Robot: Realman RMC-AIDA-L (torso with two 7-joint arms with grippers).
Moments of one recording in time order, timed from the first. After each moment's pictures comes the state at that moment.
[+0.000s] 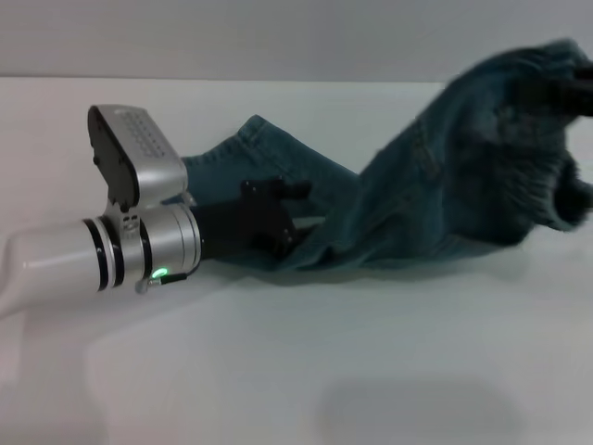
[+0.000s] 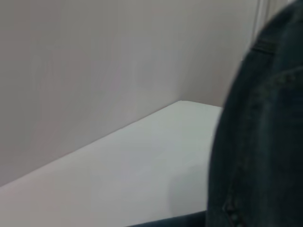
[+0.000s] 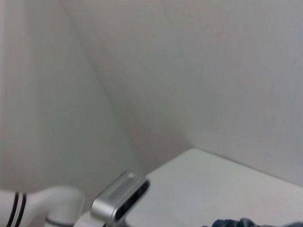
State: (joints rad) left arm -0.71 -2.08 1.39 0.20 1.17 1.05 -0.92; right arm 0.59 2.00 -0.55 -1.11 -1.91 -1.90 2.01
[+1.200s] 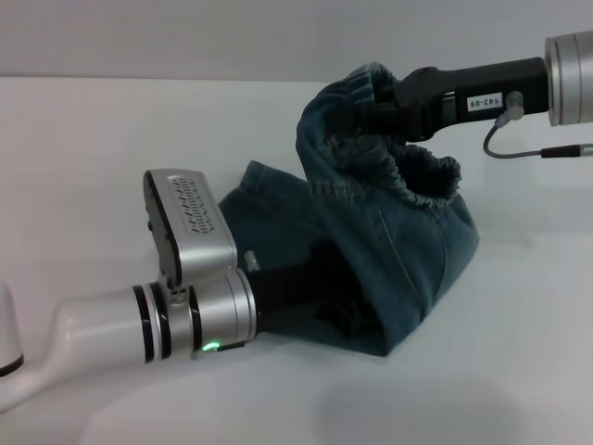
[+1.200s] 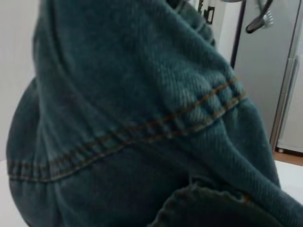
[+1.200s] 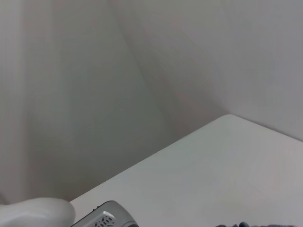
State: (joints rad) left arm -0.51 -2.08 2.06 0.51 0.67 0.98 -0.92; right arm 0.78 2.04 -0.87 -0.84 -1.92 -1.60 1.95
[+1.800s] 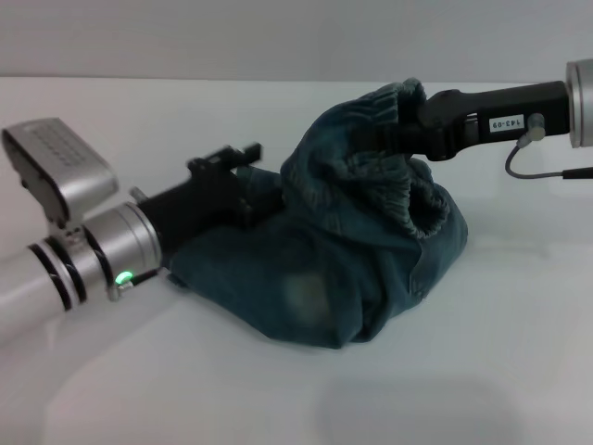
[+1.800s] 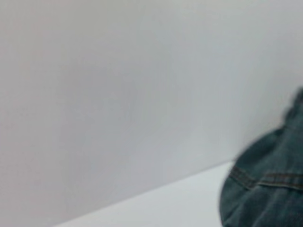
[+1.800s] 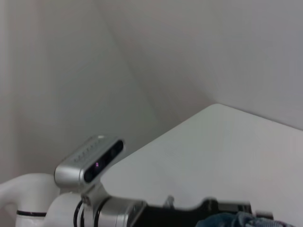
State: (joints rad) left arm -0.44 -2.05 1.72 0.49 0.67 0.95 -0.86; right arm 0.73 2.03 -0.88 -0.84 -1.92 -1.60 1.96
